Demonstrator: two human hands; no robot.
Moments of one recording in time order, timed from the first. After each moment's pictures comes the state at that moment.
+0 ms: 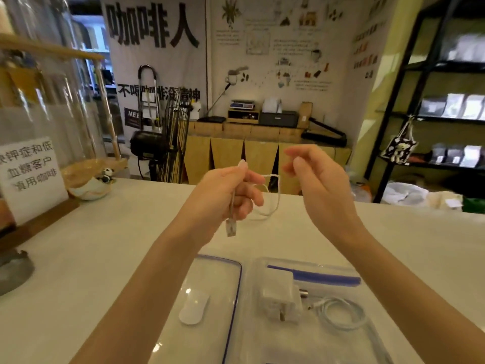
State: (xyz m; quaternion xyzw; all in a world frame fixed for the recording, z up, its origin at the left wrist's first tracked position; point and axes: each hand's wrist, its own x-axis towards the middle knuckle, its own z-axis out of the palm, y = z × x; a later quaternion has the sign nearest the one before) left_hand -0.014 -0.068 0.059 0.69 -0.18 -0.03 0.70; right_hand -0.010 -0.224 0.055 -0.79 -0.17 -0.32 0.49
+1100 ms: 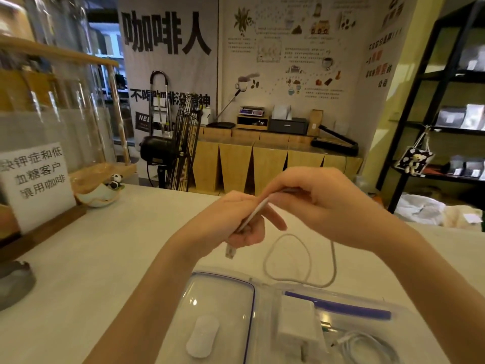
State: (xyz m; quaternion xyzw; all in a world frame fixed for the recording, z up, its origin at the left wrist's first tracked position) left_hand 0.026 -0.045 0.047 0.73 -0.30 -0.12 0.60; right_hand -0.007 -0.207 0.095 -0.90 -0.35 -0.15 0.22
